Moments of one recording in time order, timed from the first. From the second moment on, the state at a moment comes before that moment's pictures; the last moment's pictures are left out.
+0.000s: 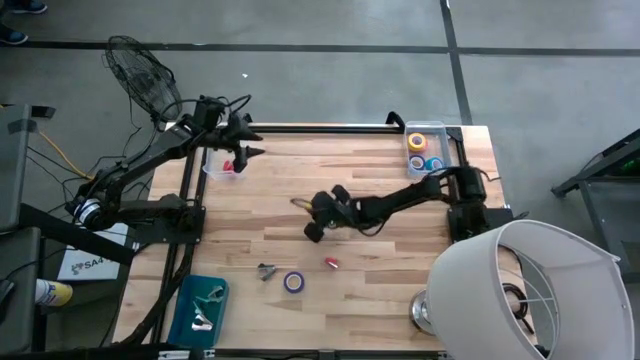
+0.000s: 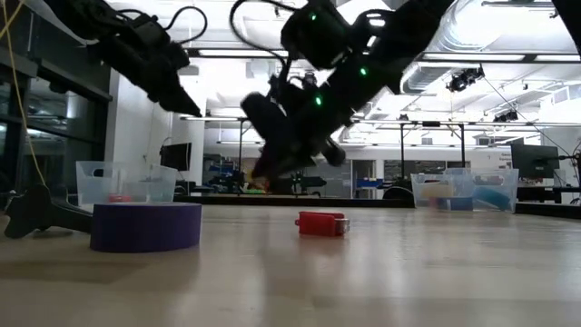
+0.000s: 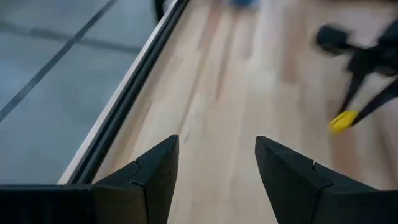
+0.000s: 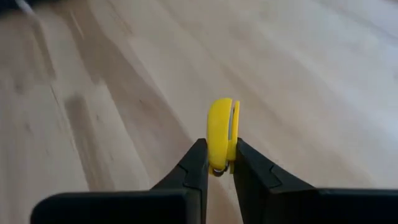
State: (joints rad) left arm 0.96 1.07 0.77 -0.35 0.57 0.46; right arm 0.04 2.01 1.16 0.13 0.38 0.49
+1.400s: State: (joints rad) left arm 0.51 1.08 0.77 0.56 0.67 -0.09; right arm -0.07 1.65 1.16 0.72 0.20 -0.09
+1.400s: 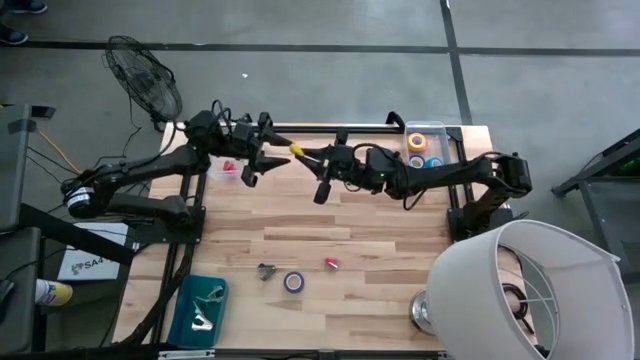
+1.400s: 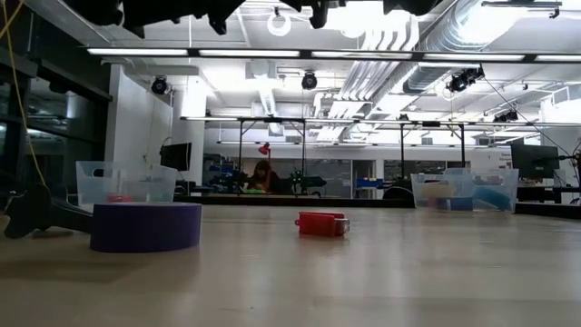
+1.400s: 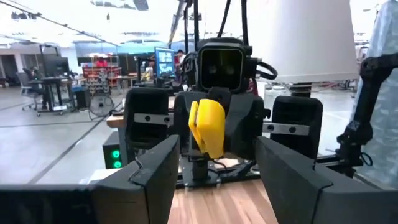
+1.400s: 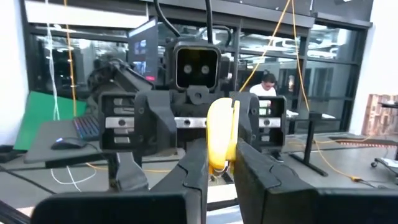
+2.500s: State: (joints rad) left arm 0.42 1.08 0.77 0.58 0.52 -0.10; right arm -0.07 1.65 1.16 0.69 0.15 -0.06
